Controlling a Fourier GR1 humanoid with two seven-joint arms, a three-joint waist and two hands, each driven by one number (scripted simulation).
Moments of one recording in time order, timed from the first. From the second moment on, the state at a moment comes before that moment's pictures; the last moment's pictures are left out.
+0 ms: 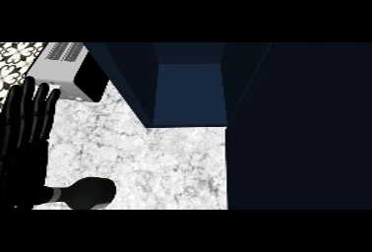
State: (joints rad) left arm 0.00 0.09 -0.01 -2.10 -0.01 0.00 -0.02; right arm 0.02 -0.08 -0.01 -2.10 -0.02 -0.02 0.04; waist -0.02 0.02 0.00
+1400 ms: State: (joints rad) left arm 0.09 0.01 -0.07 -2.30 0.23 0.11 0.30; right arm 0.20 -0.12 0.05 -2.39 -0.20 0.16 0.28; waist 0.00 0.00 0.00
